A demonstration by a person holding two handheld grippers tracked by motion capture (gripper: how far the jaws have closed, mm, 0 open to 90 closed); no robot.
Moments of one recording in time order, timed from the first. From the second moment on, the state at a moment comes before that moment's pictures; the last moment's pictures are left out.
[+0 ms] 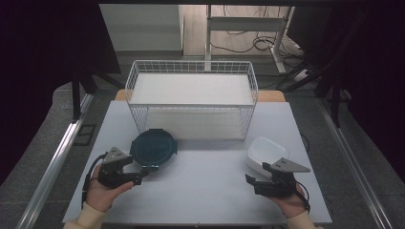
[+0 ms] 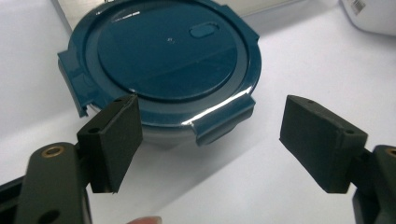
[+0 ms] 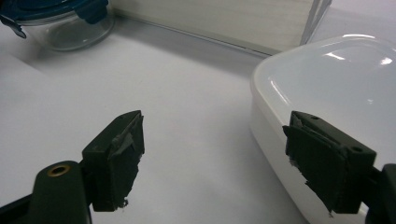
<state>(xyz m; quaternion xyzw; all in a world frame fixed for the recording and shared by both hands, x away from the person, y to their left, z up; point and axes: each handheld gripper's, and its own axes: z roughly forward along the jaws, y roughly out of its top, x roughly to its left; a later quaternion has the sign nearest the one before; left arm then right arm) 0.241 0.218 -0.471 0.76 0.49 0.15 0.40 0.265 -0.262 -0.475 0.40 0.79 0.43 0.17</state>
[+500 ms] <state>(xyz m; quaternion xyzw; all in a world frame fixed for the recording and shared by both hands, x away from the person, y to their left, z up) 0.234 0.223 -0.471 0.75 0.49 0.15 0.41 0.254 -0.264 -0.473 0.40 0.79 0.43 0.18</state>
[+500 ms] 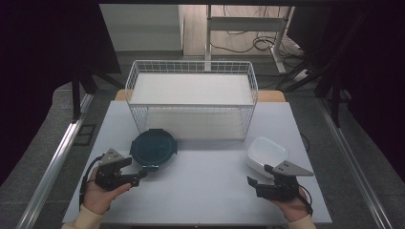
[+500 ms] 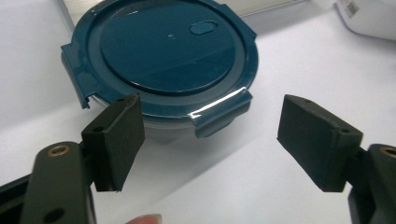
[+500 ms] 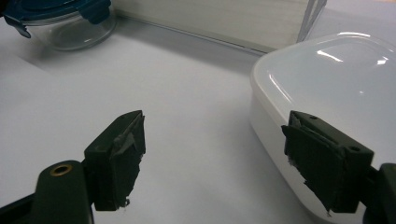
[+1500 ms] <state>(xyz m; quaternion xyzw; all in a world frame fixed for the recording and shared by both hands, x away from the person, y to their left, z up) 0.297 0.252 -0.435 0.77 0.48 0.15 0.39 0.257 -0.265 -0.474 0.41 0.79 0.42 0.18</state>
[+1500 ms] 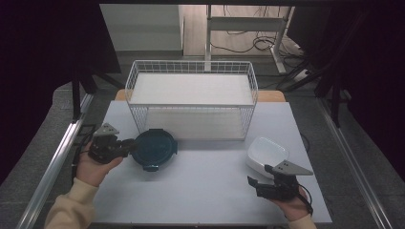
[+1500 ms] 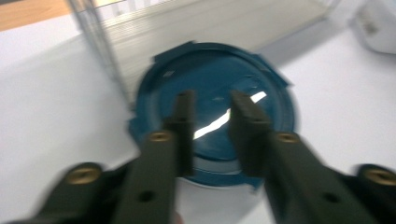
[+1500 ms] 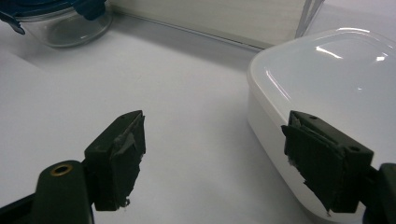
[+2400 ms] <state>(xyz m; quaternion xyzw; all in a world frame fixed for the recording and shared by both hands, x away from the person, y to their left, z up) 0.372 0.259 -0.484 0.81 0.49 0.15 0.29 0.261 -0.268 -0.478 0.43 0.78 0.42 0.18</state>
